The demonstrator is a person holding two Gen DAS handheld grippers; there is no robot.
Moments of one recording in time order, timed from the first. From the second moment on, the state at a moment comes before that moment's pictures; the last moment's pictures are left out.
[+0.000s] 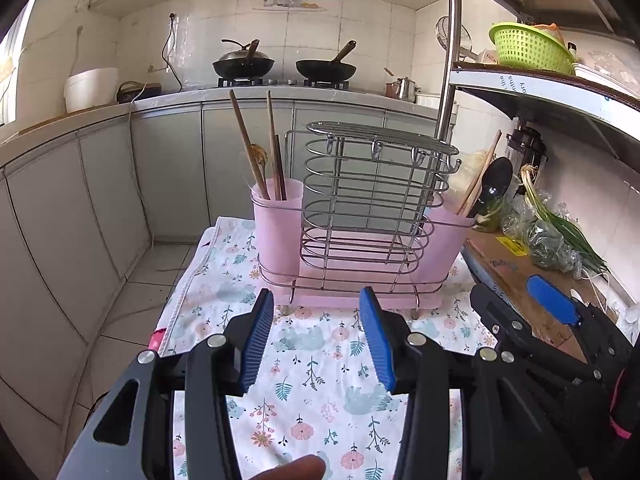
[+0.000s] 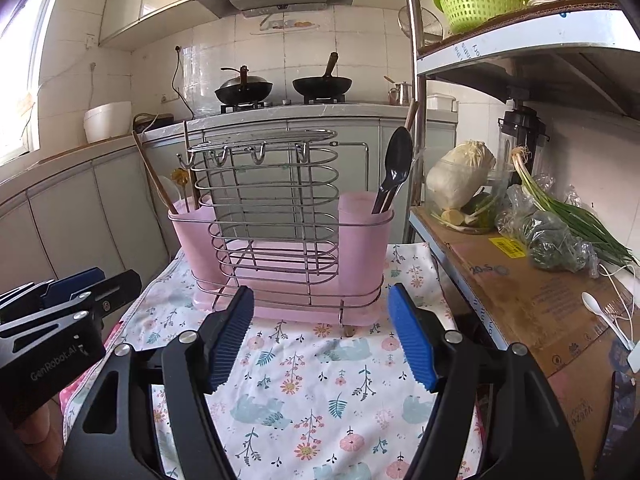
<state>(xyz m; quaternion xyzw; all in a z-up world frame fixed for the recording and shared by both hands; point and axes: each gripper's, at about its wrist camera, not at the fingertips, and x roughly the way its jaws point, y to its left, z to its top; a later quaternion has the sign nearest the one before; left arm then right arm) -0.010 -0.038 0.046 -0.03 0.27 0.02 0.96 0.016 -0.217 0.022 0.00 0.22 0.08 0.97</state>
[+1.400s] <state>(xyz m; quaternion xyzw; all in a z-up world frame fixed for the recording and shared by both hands) -0.007 -0.036 0.042 -0.03 0.27 0.01 0.96 0.021 -0.206 0.021 -0.02 0.23 0.08 0.97</state>
